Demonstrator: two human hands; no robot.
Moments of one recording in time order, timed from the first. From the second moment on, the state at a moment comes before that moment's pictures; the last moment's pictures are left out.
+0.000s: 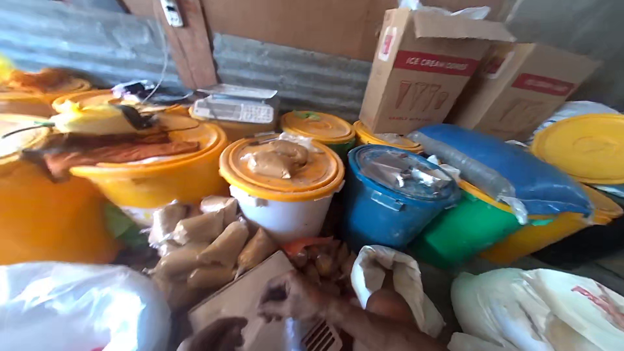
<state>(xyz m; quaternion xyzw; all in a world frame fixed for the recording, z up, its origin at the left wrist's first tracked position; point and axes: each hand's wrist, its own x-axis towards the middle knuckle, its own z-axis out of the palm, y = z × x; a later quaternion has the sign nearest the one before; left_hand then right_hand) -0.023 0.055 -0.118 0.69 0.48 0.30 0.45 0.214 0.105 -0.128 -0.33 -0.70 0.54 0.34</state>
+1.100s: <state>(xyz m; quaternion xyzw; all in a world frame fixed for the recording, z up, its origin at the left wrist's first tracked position) 0.016 0.062 -0.104 0.39 0.50 0.55 0.54 0.201 0.097 -0.127 -0.33 -0.53 0.66 0.43</state>
